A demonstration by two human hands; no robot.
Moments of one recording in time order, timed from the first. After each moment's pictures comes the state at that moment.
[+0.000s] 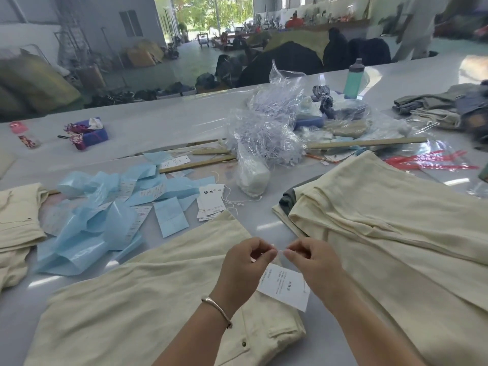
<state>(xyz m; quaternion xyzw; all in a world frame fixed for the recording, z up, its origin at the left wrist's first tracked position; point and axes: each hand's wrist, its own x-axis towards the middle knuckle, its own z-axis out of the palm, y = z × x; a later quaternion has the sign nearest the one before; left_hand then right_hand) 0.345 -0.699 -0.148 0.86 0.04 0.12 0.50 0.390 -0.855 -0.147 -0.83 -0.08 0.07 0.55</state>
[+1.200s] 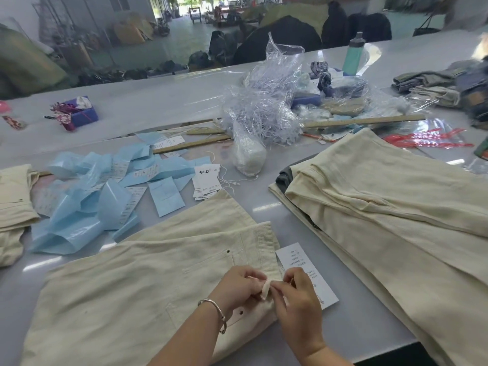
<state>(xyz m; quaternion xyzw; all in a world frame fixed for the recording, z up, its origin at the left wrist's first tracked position) 0.310 -0.695 -0.219 0.72 0.22 -0.19 0.63 0.306 -0.845 -0.256 -0.88 -0.18 -0.18 0.40</state>
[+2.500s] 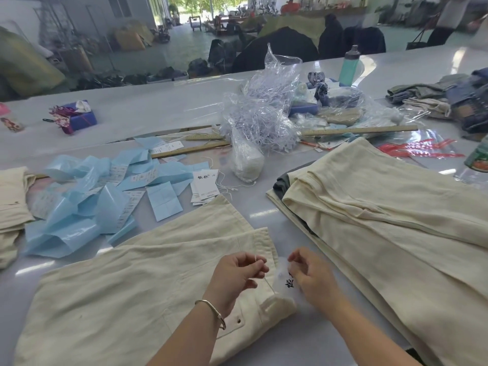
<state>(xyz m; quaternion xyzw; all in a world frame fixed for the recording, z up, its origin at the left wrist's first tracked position) 0.317 -0.699 -0.195 0.65 0.20 -0.06 0.73 0.371 -0.879 -0.221 -0.87 -0.14 0.06 0.47</state>
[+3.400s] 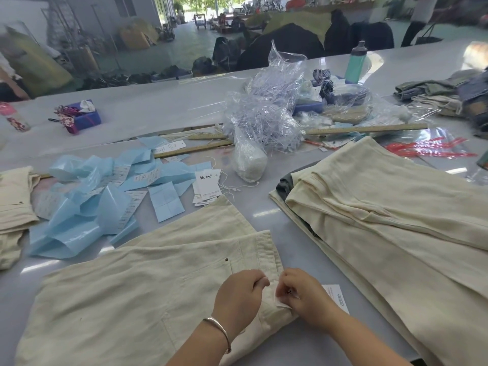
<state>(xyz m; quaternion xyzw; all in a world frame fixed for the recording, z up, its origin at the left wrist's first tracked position) 0.311 -0.709 -0.215 0.94 0.07 -0.02 0.33 0.374 -0.875 -0.245 -0.87 -0.32 0.15 0.34</state>
